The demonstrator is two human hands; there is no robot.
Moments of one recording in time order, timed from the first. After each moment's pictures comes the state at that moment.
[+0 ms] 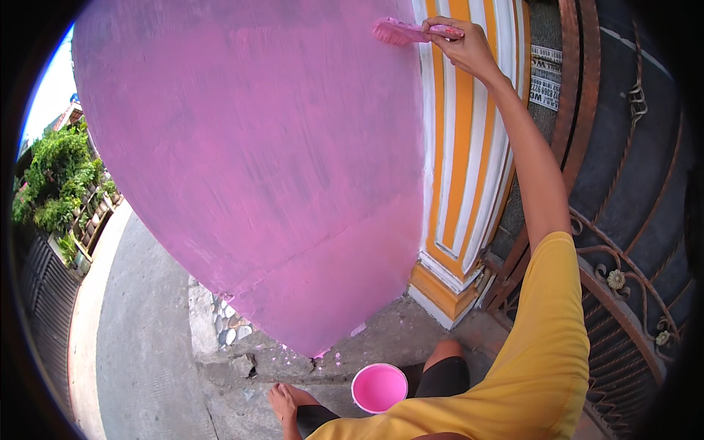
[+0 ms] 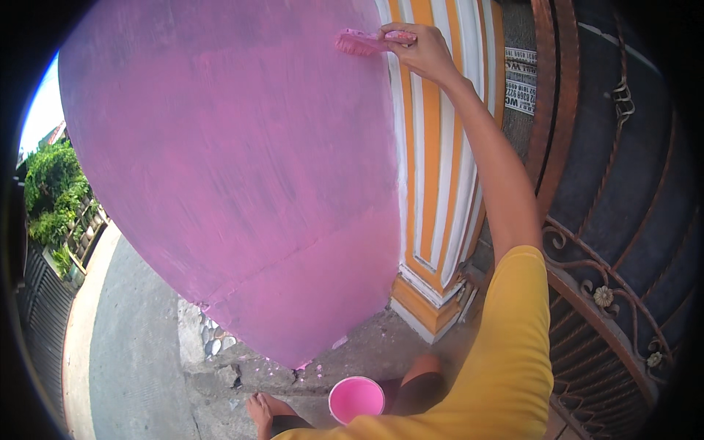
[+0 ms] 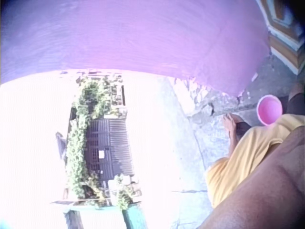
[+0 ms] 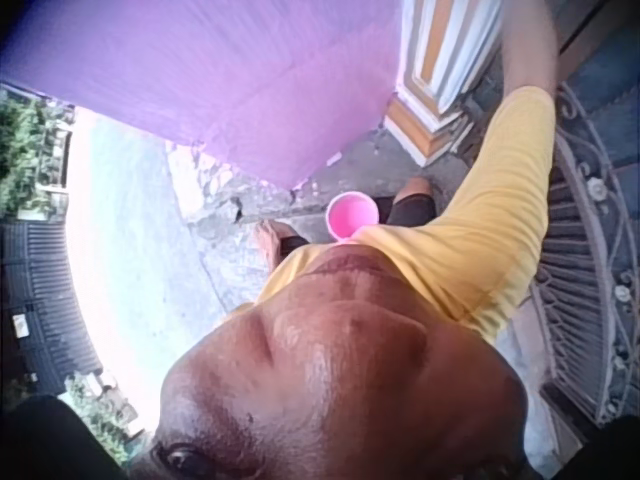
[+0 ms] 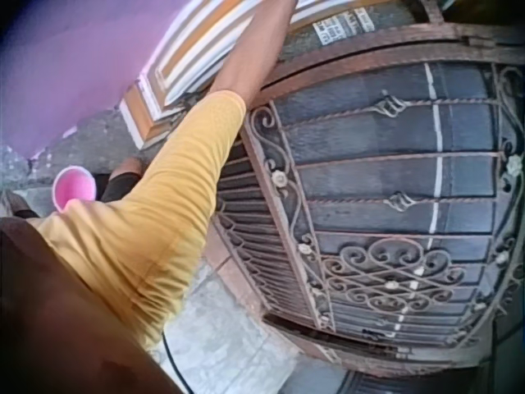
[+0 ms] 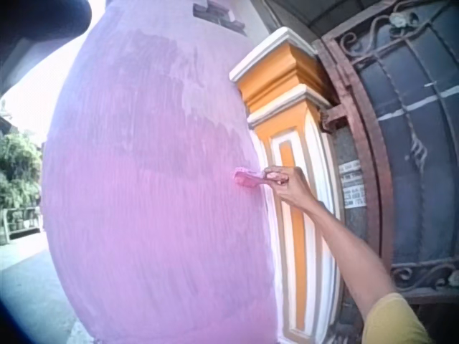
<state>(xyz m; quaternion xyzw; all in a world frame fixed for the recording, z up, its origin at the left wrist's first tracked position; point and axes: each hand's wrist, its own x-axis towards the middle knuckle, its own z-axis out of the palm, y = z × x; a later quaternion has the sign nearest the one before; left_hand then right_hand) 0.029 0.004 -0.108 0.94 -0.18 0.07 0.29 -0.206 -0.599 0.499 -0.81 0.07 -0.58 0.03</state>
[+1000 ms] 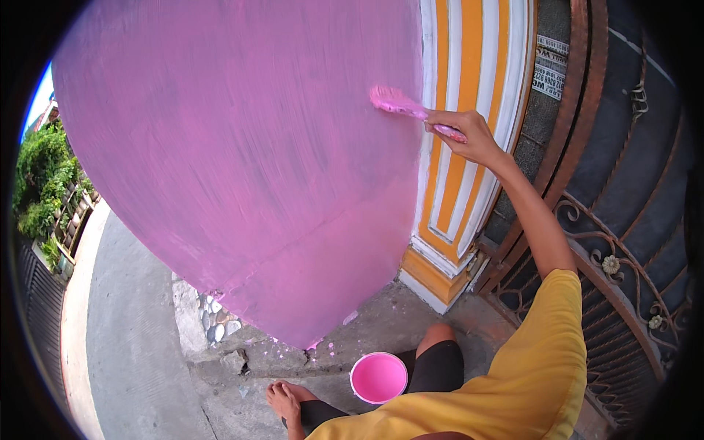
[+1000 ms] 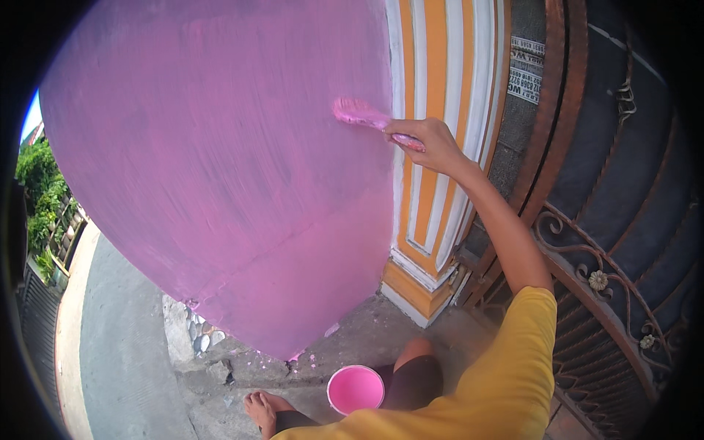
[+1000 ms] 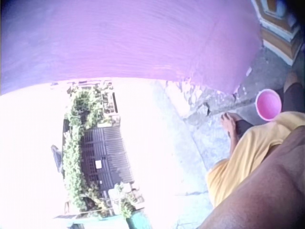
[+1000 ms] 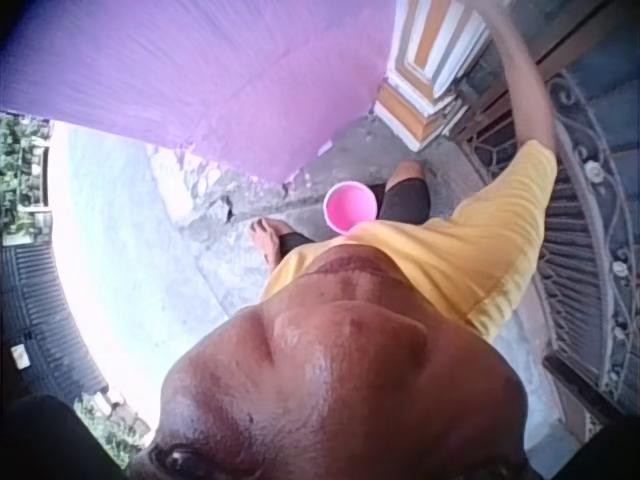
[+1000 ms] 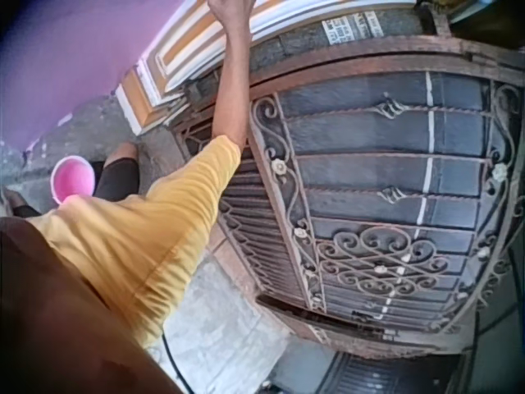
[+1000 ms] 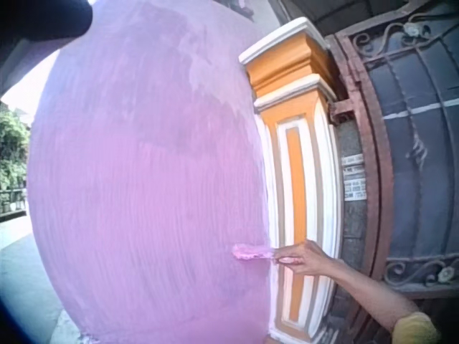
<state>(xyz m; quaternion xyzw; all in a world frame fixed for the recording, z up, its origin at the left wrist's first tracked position) 0.024 0.021 -0.125 0.94 -0.21 0.10 0.24 -0.209 -0.552 0.348 -0.89 0.09 -0.45 0.05</state>
